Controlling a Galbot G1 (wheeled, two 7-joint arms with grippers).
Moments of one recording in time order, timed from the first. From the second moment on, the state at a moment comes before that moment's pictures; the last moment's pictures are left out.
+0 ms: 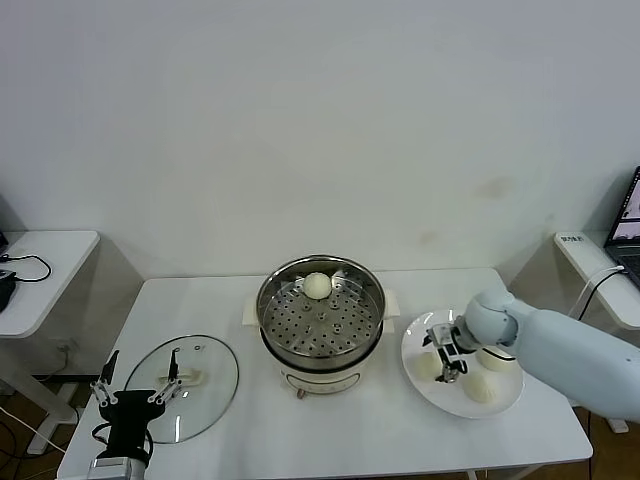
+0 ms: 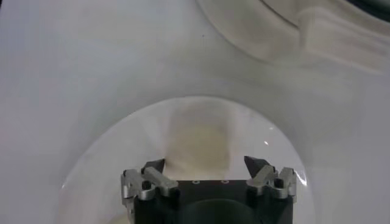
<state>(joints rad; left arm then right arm) 1.77 -1.34 -0.65 -2.28 0.03 0.11 -0.24 -0.09 0.68 -0.86 1.43 -0.12 -0.28 -0.95</state>
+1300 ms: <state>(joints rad) 1.77 -1.32 -0.64 -2.31 0.01 0.12 -0.24 0.39 0.60 -0.98 1.54 0.13 -0.34 -1.02</state>
